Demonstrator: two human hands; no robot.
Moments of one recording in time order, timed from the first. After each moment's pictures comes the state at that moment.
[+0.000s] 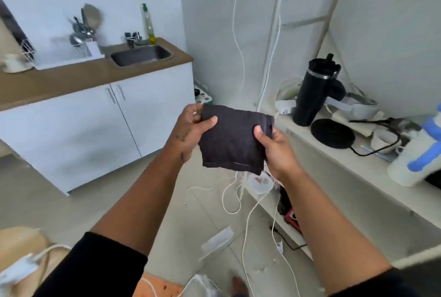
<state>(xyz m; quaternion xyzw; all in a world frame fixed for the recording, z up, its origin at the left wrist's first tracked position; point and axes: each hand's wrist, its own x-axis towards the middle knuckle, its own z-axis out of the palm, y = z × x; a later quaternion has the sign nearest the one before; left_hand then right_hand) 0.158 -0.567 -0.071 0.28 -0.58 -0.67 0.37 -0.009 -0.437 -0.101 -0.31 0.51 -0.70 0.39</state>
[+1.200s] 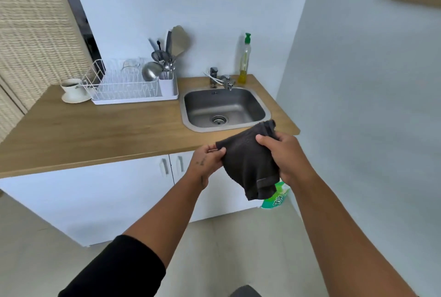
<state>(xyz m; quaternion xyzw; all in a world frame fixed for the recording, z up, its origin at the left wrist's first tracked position) 0.154 -1.288 -0.131 0.47 -0.40 -0.66 0.43 -0.023 -1.230 -0.057 -0.39 0.60 -0.53 0.45</state>
